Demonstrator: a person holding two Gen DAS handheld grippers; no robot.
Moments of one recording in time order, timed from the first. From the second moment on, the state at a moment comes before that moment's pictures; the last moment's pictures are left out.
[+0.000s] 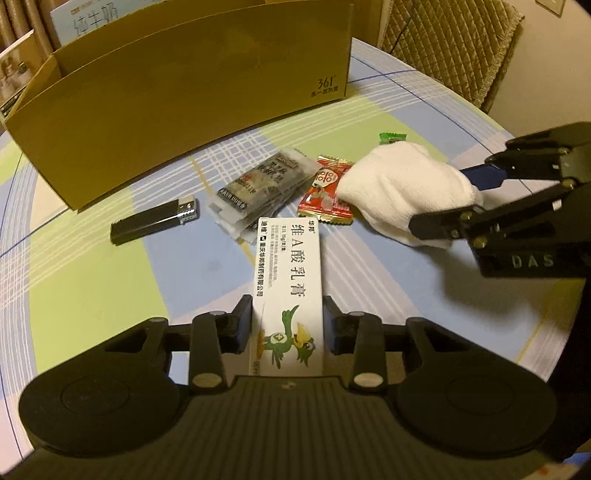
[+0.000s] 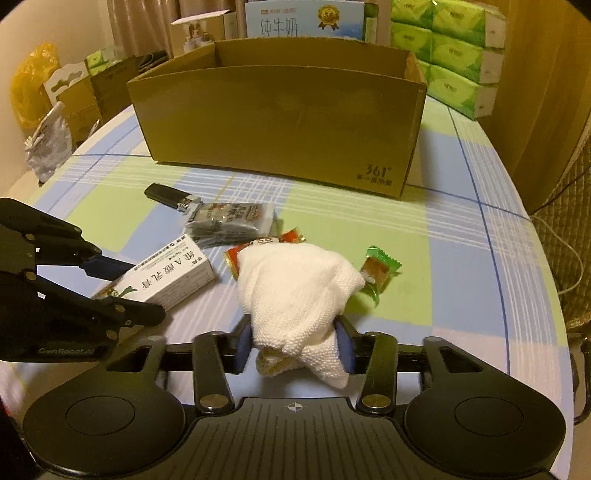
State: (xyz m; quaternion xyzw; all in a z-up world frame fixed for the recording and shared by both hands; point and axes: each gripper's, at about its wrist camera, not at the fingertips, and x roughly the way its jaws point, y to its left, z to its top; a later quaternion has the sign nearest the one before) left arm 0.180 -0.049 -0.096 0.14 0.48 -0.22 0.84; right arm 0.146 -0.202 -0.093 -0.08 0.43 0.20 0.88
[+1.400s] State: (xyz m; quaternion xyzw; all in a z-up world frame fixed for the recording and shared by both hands) left arm 0.098 -0.018 -0.014 0.05 0.45 -0.11 0.88; right arm 0.068 -0.204 -0.009 -0.01 0.40 0.17 0.90
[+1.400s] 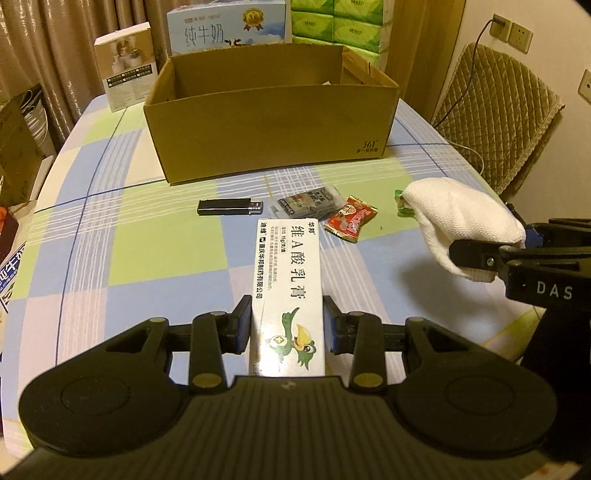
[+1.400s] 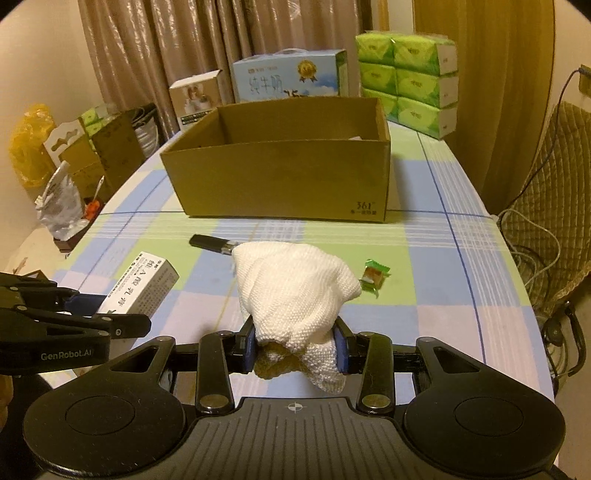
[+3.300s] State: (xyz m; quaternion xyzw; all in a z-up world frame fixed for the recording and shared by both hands) left arm 0.195 -0.005 0.049 0.06 0.41 -0.12 0.90; right arm 0.170 -0.202 0.059 -0.03 0.35 0.18 0.92
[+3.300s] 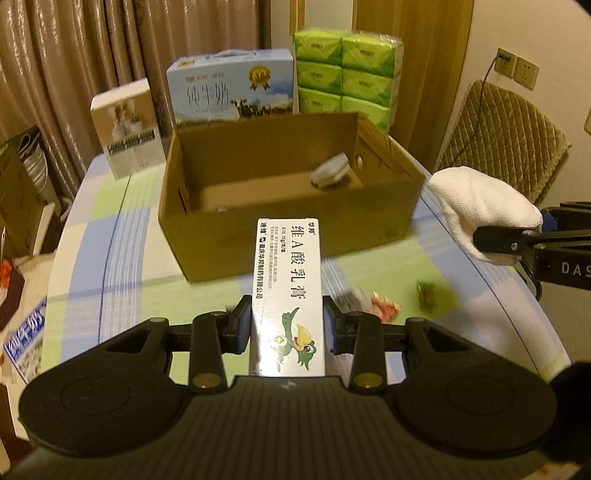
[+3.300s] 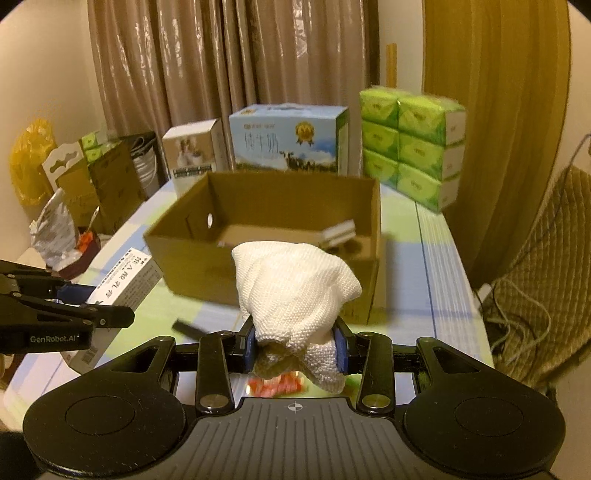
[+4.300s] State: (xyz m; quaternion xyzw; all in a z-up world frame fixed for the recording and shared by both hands) left arm 0.393 -0.022 0.053 0.05 0.42 -0.13 0.90; right arm 0.346 -0.178 0.052 0.00 0.39 0.17 0.91
